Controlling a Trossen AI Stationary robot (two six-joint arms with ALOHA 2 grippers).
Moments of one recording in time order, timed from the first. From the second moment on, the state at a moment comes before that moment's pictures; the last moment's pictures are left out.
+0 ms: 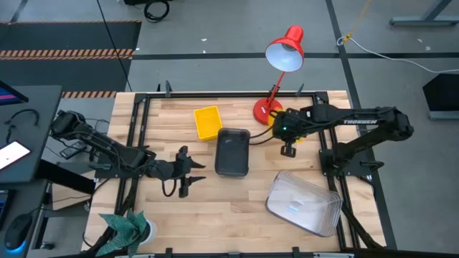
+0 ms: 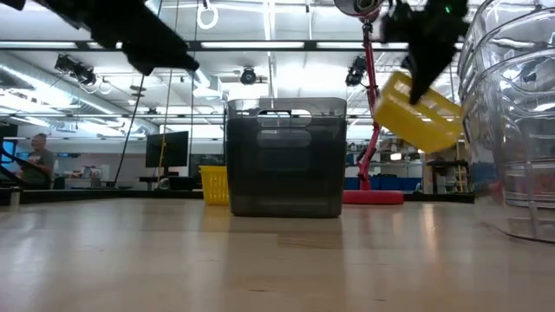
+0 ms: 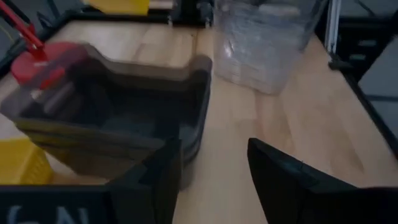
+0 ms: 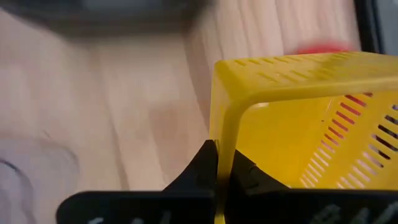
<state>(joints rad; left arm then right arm) -0.43 1.13 0.60 0.07 -0.46 -0.25 -0.10 1.25 1.13 -1.09 0.18 0.07</state>
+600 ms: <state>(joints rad) -0.34 1.10 0.69 -0.11 -0.45 -0.02 0.10 1.48 1.39 -0.84 0.05 -0.30</state>
